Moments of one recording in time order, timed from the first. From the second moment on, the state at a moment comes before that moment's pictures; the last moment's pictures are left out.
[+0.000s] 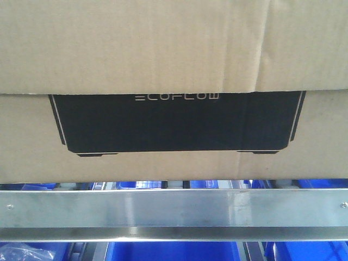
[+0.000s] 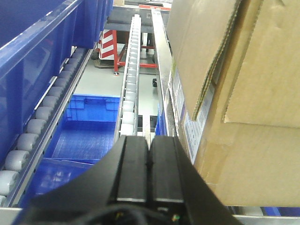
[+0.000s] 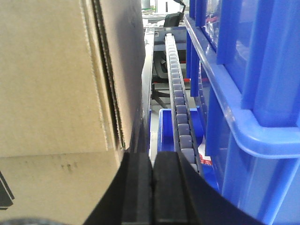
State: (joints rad) left arm -0.11 -0.01 0.03 -0.05 0.06 -0.03; right arm 0.01 -0.01 0.03 0.01 0.02 0.10
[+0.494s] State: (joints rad) left arm -0.11 -0.01 0.03 -0.05 0.05 -0.03; right arm 0.01 -0.01 0.03 0.01 0.02 0.10
